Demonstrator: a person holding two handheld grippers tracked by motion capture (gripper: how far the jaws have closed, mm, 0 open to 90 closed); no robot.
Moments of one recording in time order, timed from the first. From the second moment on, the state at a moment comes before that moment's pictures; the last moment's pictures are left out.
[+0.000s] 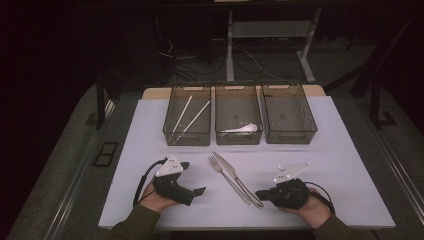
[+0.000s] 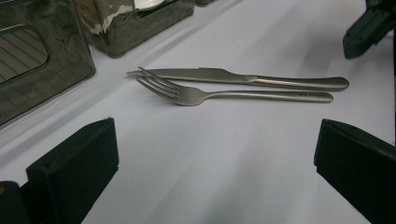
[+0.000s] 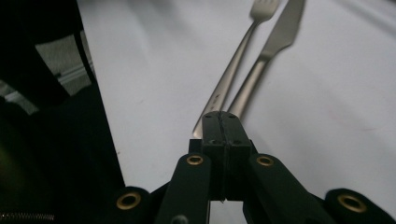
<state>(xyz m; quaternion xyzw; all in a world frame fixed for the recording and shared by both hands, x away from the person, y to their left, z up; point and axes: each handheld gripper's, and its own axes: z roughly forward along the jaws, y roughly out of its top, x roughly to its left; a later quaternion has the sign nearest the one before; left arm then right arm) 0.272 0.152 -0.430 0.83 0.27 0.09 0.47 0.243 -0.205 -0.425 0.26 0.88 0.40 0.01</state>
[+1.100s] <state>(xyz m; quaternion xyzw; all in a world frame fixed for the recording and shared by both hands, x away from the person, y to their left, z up) 0.272 0.151 -0.430 0.83 0.27 0.09 0.47 0.244 -0.193 -0.442 0.25 0.91 0.33 0.04</state>
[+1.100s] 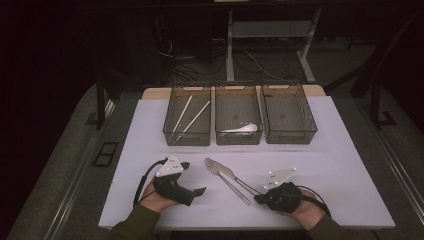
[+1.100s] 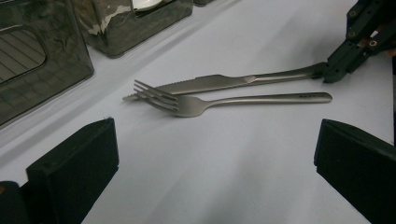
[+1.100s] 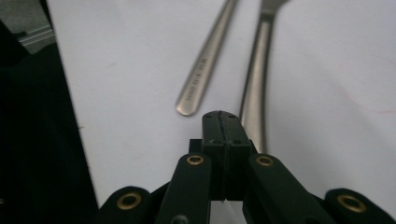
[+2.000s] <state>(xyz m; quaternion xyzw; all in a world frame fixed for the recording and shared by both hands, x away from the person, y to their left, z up) 0.272 0.151 -0.430 0.83 0.27 0.09 0.47 0.286 -0.229 -0.421 0.28 0.90 0.35 0.02</state>
